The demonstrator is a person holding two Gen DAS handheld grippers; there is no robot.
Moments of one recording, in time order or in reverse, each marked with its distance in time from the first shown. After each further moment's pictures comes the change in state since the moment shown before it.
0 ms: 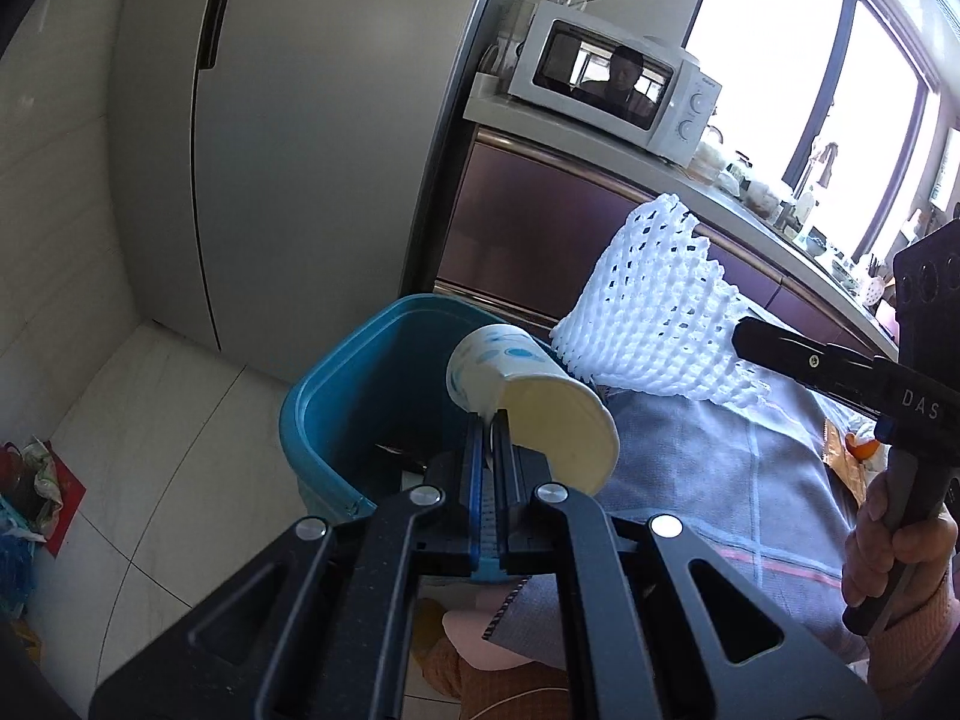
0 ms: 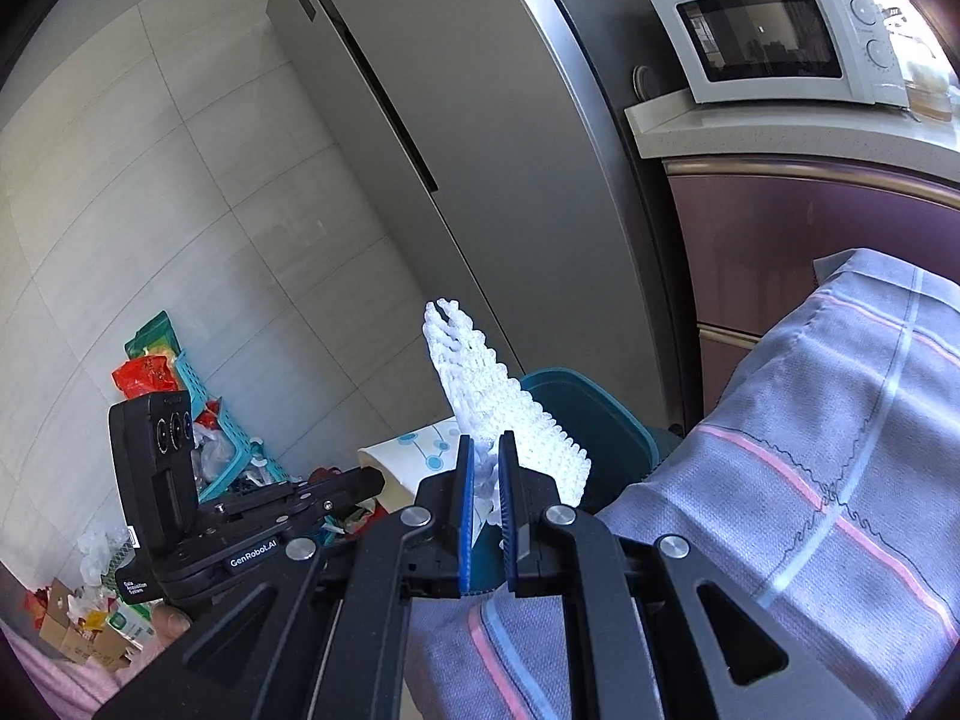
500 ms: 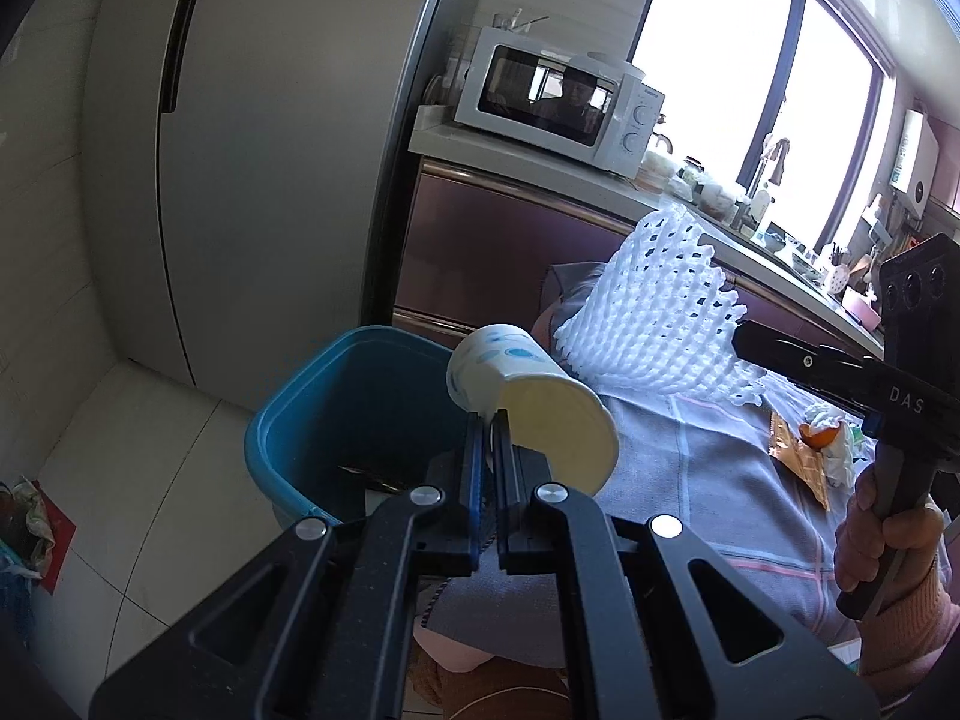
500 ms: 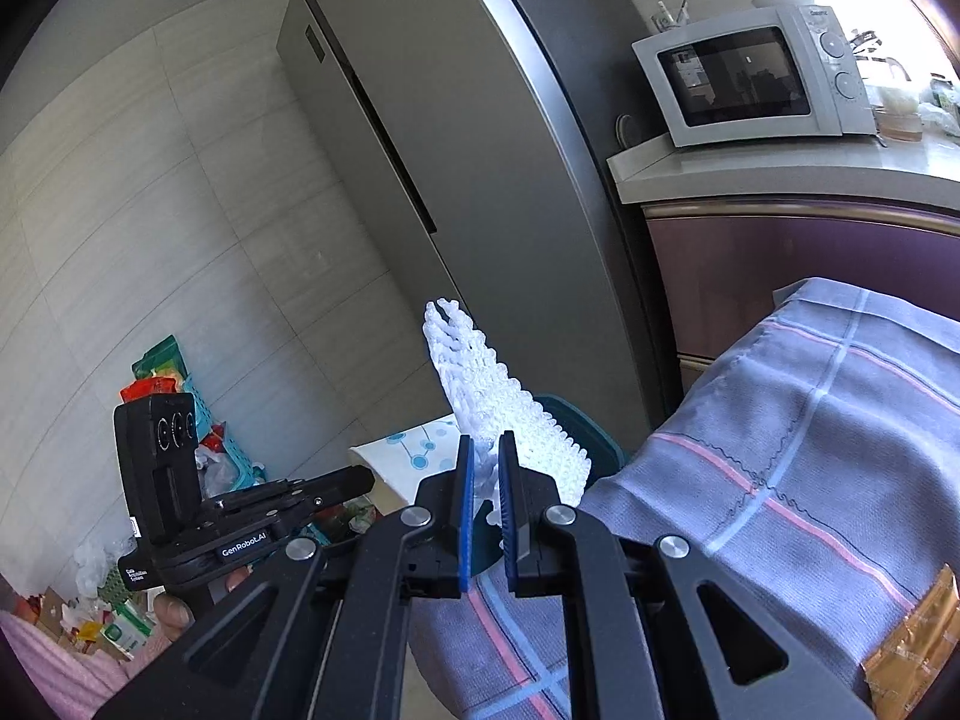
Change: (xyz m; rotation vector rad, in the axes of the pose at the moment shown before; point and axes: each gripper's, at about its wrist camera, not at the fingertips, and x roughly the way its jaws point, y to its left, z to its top) left arm -0.037 -0.026 0.002 0.074 -0.061 -0.073; right arm -0.059 -0.001 -0.010 -0.010 -0.097 -0.008
